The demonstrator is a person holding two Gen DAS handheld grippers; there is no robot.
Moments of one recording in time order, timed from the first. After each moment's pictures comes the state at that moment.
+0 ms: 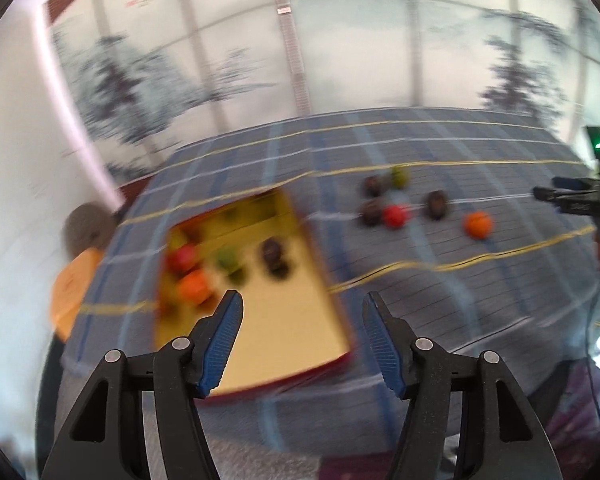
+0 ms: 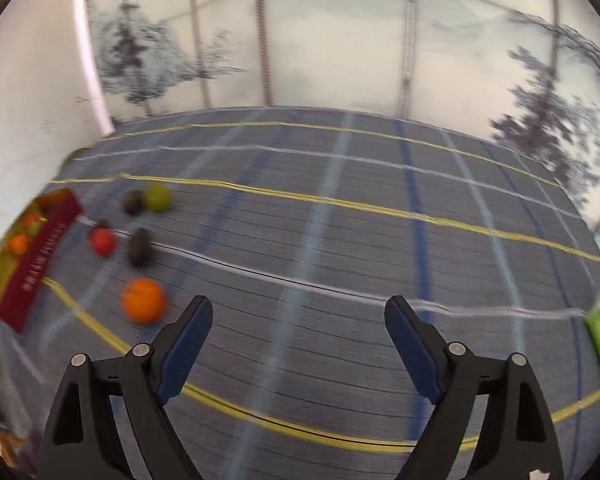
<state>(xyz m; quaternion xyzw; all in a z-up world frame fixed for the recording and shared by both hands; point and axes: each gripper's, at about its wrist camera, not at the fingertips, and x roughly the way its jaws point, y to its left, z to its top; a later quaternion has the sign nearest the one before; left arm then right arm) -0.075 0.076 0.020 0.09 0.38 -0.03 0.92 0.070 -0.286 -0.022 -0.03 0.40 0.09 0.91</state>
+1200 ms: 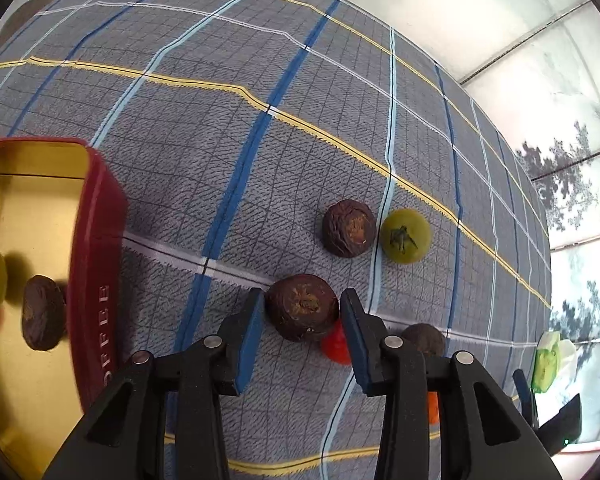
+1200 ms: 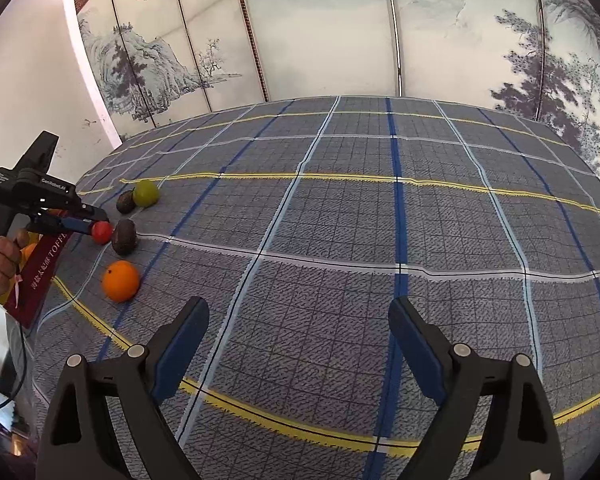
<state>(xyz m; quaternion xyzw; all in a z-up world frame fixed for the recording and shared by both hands) 0.162 0.063 -0.087 -0.23 0.59 -0.03 0.77 0.064 -0.328 -0.051 0.04 0.40 0.13 0.91</state>
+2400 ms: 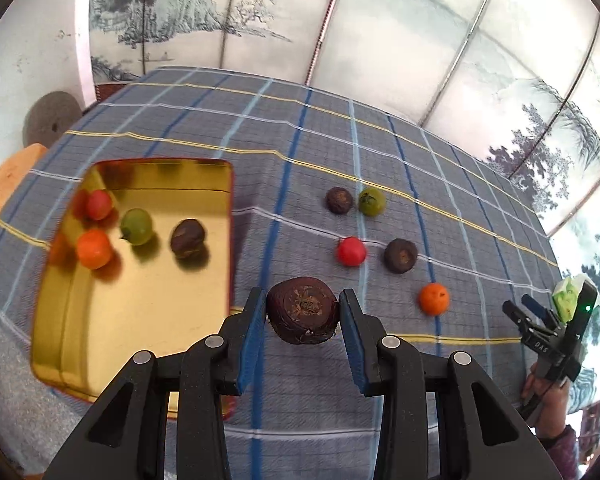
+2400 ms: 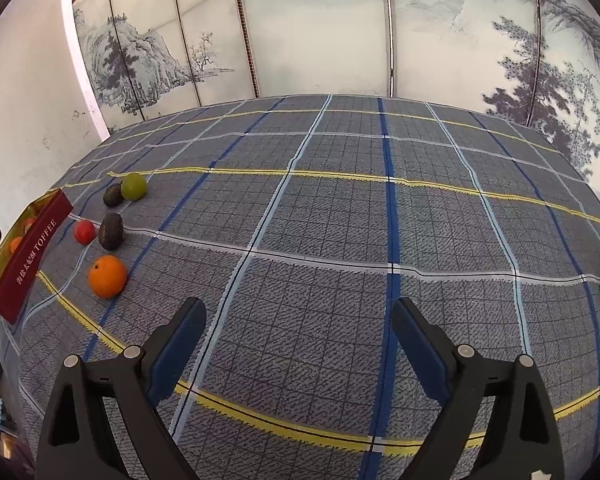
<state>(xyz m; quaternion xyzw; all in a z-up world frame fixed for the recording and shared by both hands) -0.008 0.075 0.001 -0.13 0.45 -0.01 0.88 0.064 -0.319 -0.052 0.01 0.40 0.11 0.91</state>
